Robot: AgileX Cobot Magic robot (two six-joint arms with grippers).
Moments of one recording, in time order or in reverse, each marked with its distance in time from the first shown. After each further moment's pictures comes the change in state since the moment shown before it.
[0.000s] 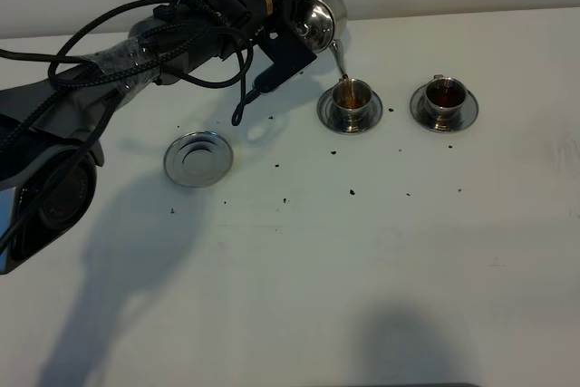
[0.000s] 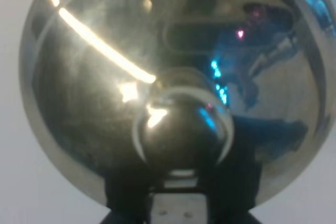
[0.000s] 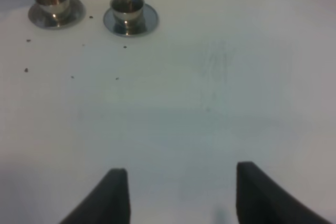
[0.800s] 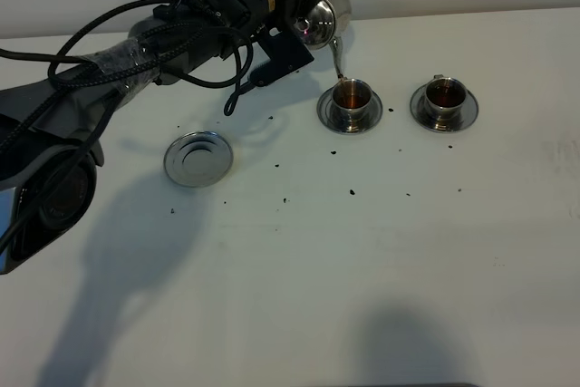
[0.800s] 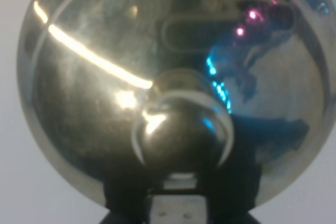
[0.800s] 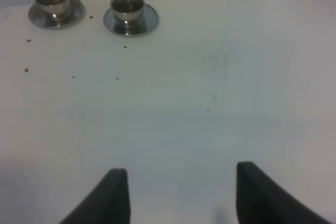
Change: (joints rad) left arm 0.000 0.000 0.000 0.001 -0.061 0.112; right arm 0.000 0.000 0.000 0.000 0.000 0.000
